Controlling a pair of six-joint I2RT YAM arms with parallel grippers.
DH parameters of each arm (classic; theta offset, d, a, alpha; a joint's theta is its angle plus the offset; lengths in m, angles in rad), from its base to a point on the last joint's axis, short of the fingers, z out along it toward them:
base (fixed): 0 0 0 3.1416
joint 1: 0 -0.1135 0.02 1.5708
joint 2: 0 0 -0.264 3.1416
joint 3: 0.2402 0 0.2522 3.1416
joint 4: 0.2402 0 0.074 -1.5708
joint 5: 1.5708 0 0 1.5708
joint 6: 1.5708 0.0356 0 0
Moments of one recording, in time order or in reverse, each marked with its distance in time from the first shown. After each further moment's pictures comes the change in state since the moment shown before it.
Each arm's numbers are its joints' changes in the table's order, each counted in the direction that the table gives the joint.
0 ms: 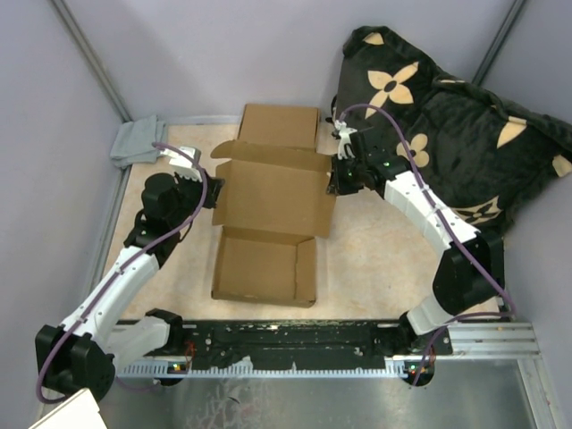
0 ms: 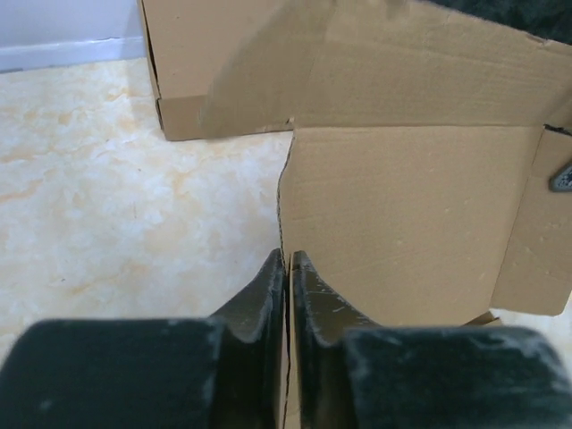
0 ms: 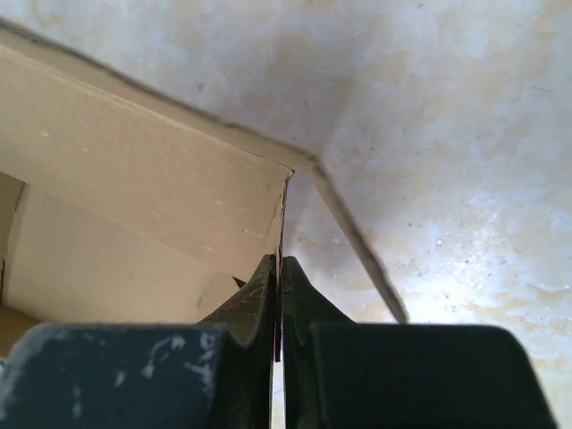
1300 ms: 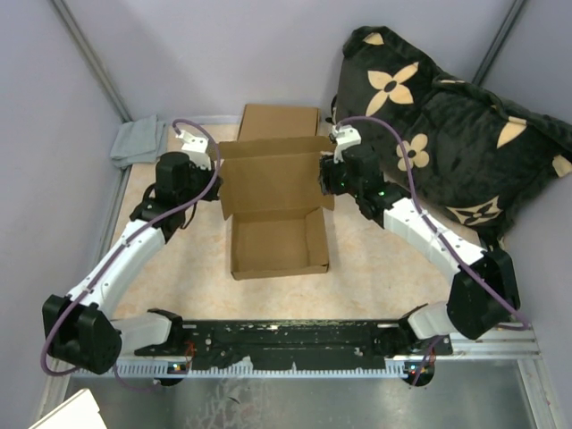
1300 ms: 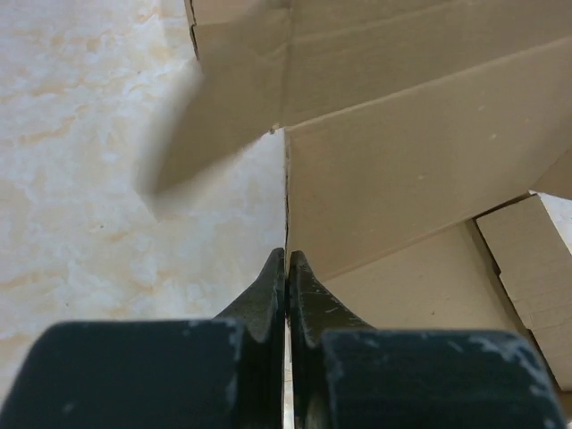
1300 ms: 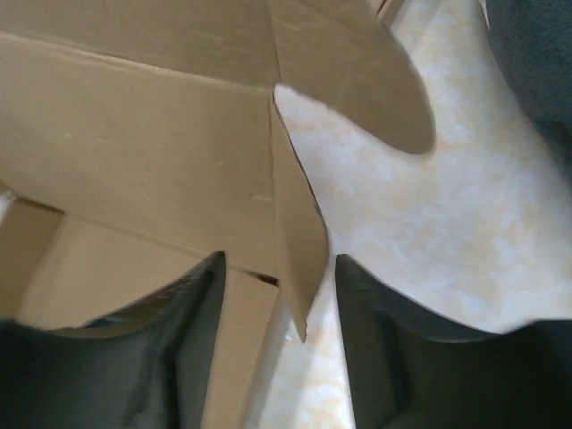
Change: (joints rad) left arm 0.005 0.185 0.208 0.276 -0.099 0.071; right arm -0.113 -0.148 -0.249 -0.486 0.339 -0.054
